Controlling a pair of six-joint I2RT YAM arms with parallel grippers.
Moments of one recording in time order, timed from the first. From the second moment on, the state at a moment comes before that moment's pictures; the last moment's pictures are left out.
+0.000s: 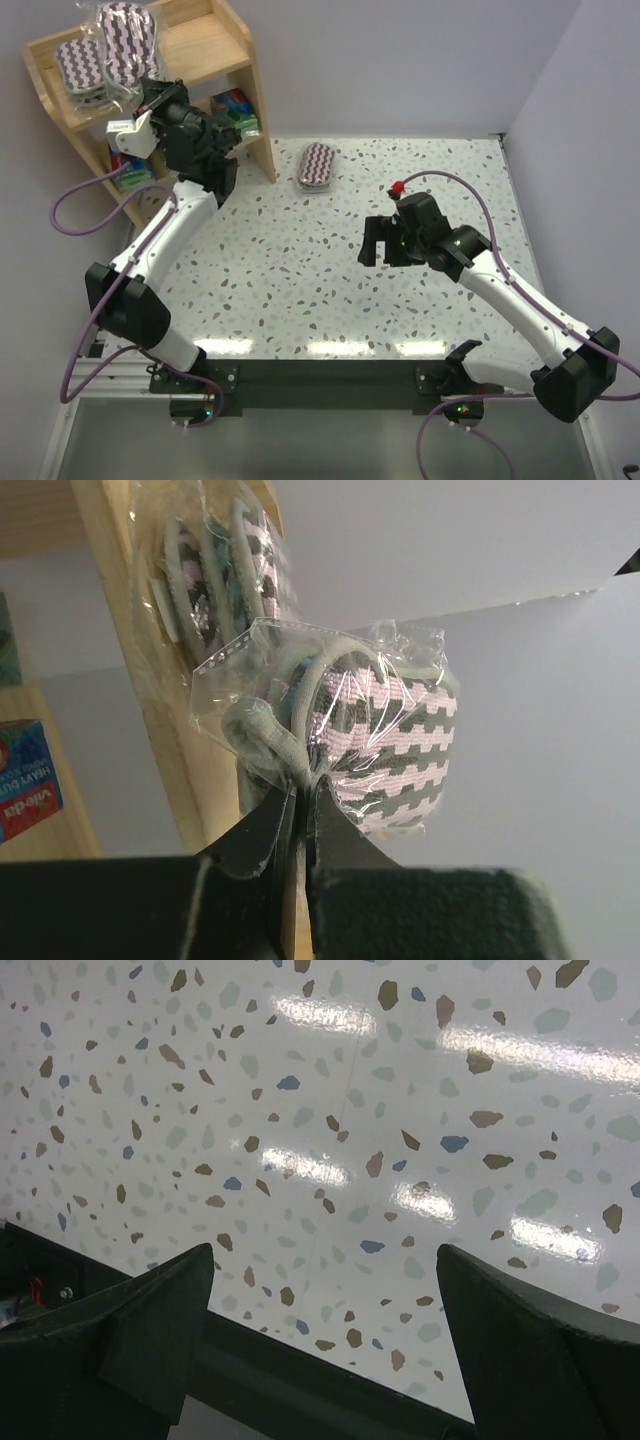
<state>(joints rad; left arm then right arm) -0.39 1.56 1.50 1.07 -1.48 -0.44 0.60 1.15 1.05 -0.75 -0.01 0.52</state>
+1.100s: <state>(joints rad) -0.29 1.70 1.90 -0.13 -1.16 -1.50 0.60 1.16 1.01 -0.73 -0.04 0.53</state>
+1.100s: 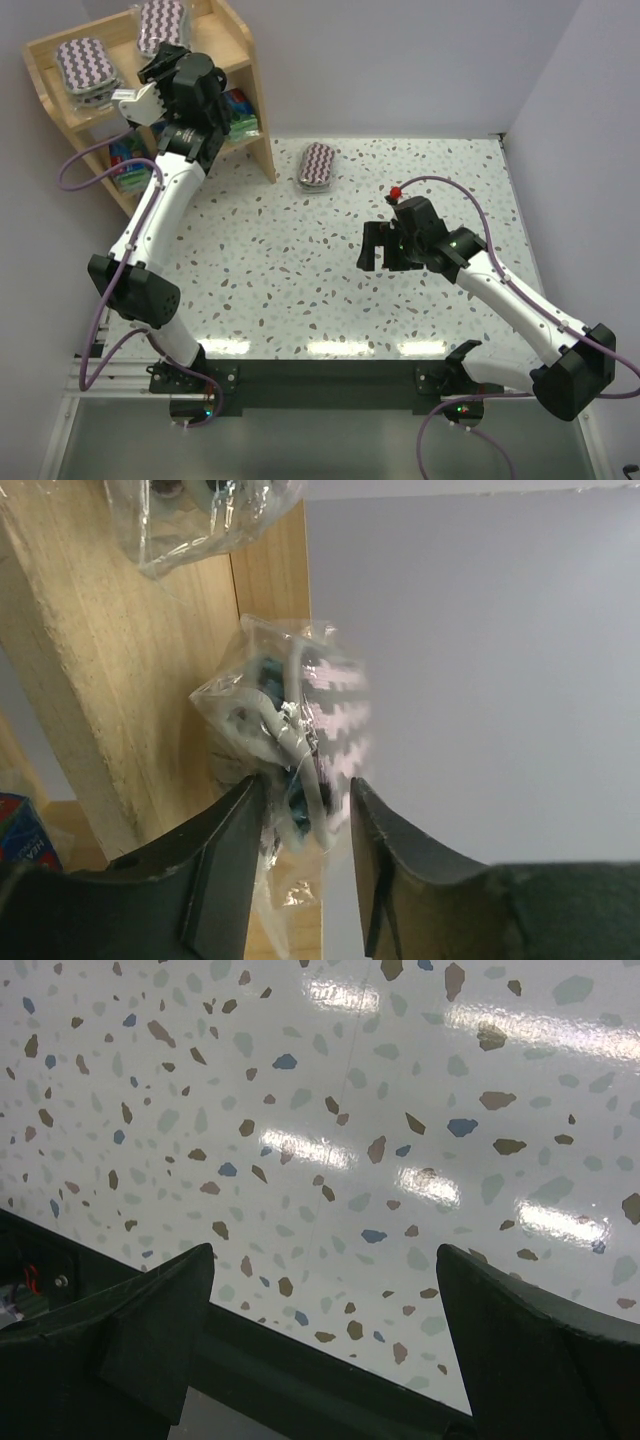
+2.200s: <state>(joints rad) -0.30 1.68 1.84 0.33 -0.49 -0.88 0.60 1.16 0.99 -0.69 -0.05 0.54</state>
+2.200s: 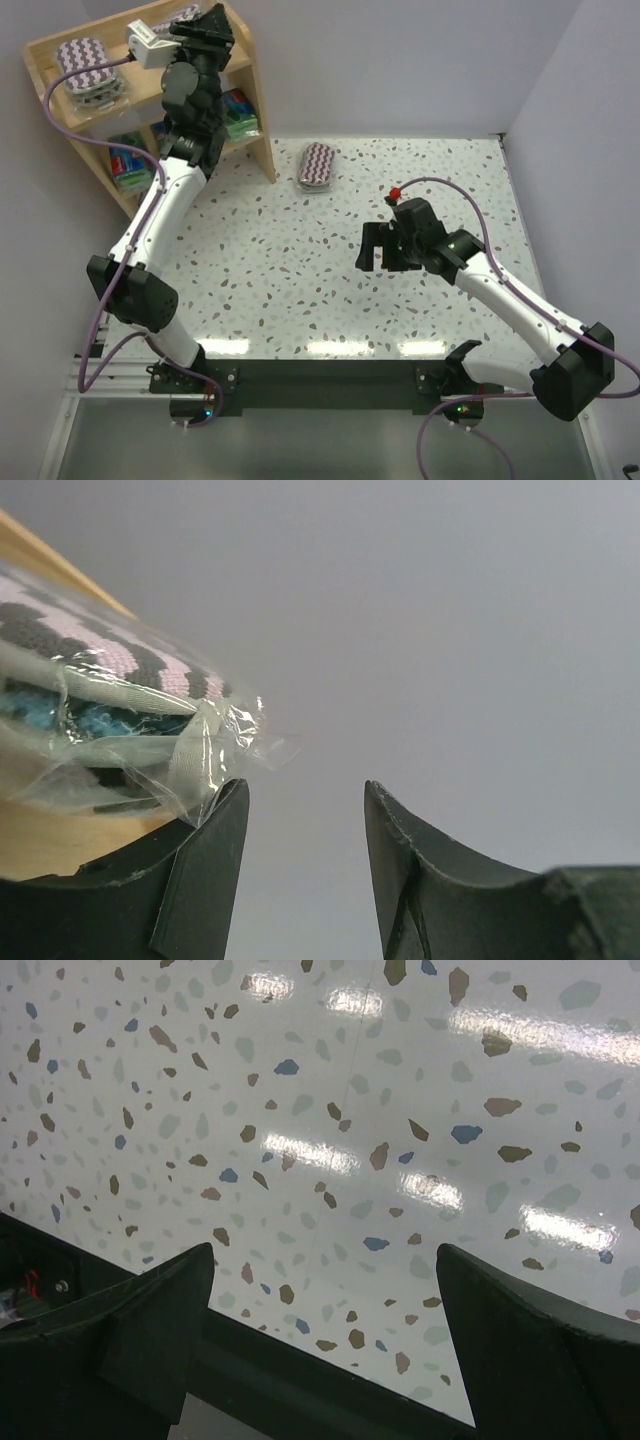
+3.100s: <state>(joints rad) -0.13 1.46 1.62 0.17 -0.16 -0.98 0.60 1.16 0.95 -0.67 -0.05 0.54</state>
